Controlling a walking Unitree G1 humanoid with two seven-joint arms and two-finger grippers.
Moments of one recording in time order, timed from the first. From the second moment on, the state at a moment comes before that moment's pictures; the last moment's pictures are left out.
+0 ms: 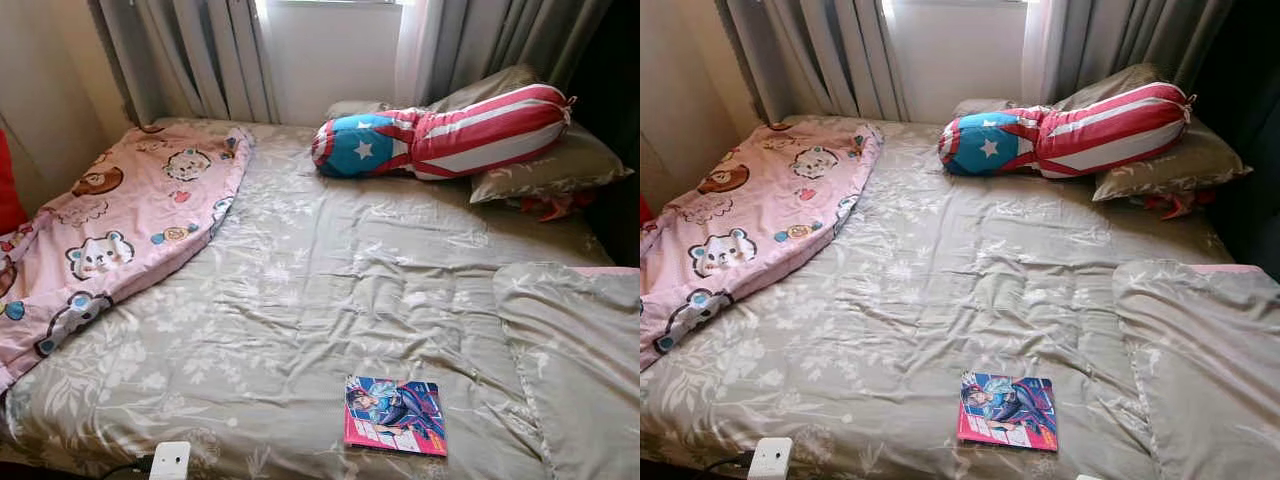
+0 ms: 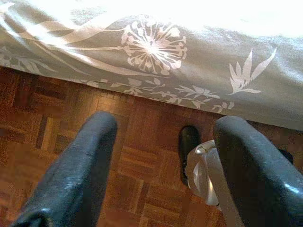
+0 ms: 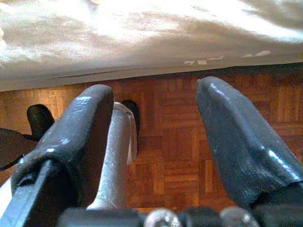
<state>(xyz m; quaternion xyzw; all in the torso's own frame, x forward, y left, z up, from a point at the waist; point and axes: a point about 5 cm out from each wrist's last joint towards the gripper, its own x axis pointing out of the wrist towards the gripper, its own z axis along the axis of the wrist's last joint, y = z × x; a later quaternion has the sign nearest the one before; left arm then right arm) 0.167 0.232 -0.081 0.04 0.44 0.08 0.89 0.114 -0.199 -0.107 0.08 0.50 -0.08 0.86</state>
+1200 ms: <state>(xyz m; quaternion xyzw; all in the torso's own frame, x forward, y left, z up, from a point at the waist) 0.163 0.236 -0.083 0.04 0.45 0.09 0.89 0.124 -0.194 -0.104 0.07 0.48 -0.06 0.87</state>
